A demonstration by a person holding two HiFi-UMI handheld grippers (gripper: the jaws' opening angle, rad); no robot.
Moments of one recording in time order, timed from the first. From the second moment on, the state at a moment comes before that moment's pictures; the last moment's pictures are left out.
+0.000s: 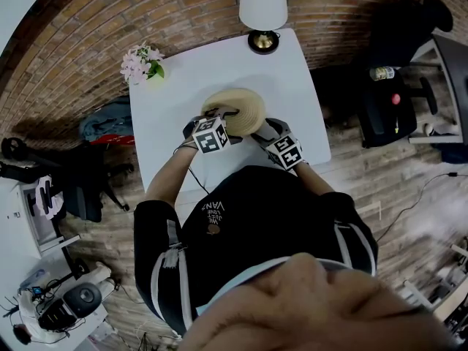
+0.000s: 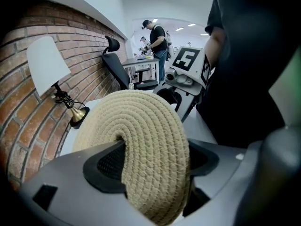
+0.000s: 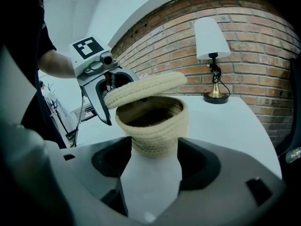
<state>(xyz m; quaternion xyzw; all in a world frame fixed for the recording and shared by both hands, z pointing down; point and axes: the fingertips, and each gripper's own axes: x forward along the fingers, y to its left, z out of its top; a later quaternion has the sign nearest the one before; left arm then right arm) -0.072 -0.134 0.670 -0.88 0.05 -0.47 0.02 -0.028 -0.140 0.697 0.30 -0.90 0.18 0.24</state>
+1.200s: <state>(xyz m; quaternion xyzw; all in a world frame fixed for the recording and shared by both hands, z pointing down) -0.099 -0.151 0.600 -0.93 0.21 -0.31 -0.02 -0.014 -0.145 0.664 0.33 -0.90 0.20 0.20</state>
